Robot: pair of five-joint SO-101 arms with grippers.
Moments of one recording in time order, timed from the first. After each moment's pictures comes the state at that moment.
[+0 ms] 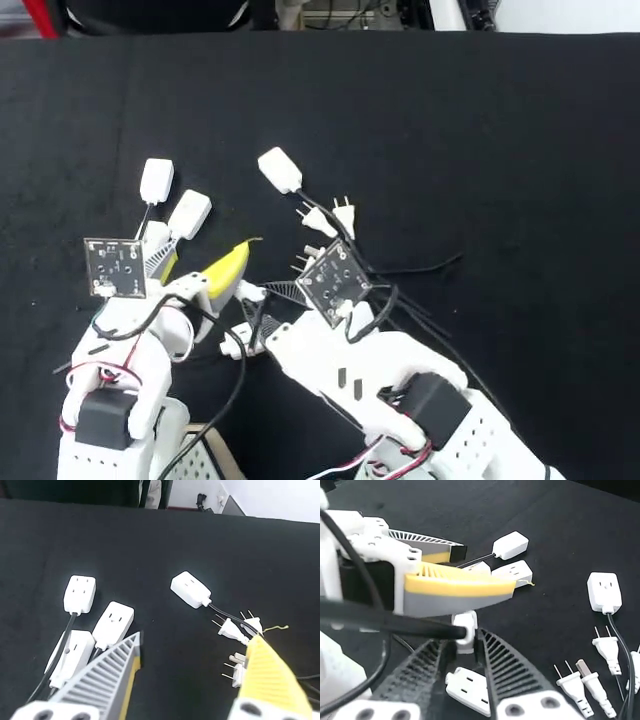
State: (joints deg) left arm 5.2 -104.5 79.0 57.6 8.2; right arm -48.8 -82.9 69.1 51.6 -4.3
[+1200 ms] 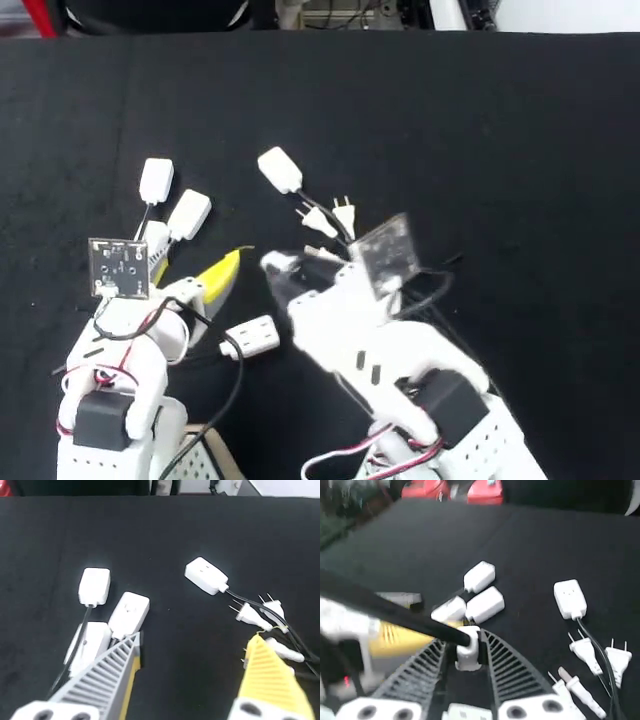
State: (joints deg) left arm 3.9 -104.5 79.6 60.4 2.7; right arm -39.0 -83.5 65.5 50.0 -15.1
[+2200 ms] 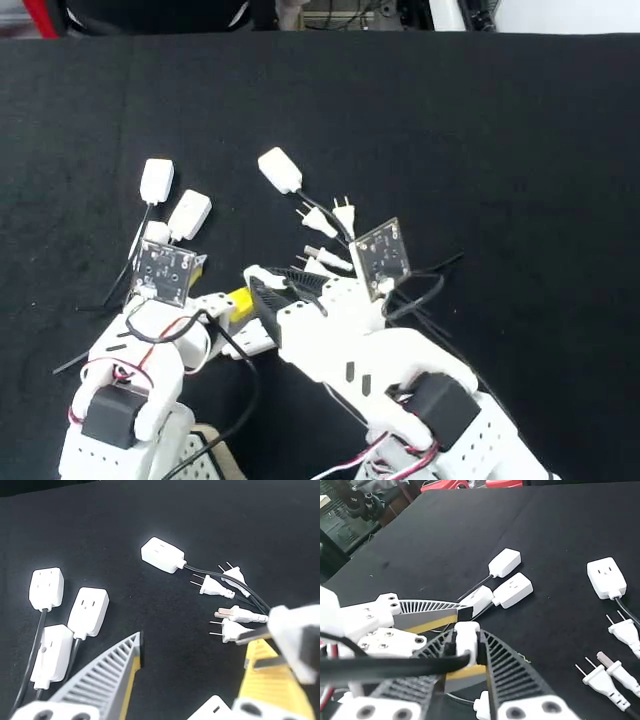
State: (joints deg) left arm 12.1 -104.2 80.7 60.4 -0.8; right arm -45.5 -83.4 67.2 51.2 -23.1
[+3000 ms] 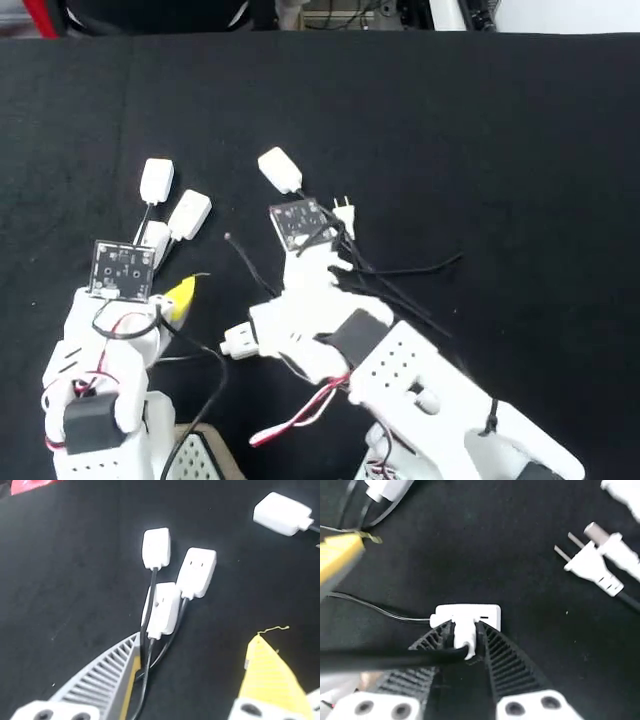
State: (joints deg) left arm -14.3 -104.4 78.5 69.8 -18.9; right arm -47.1 -45.2 61.1 54.0 -30.7
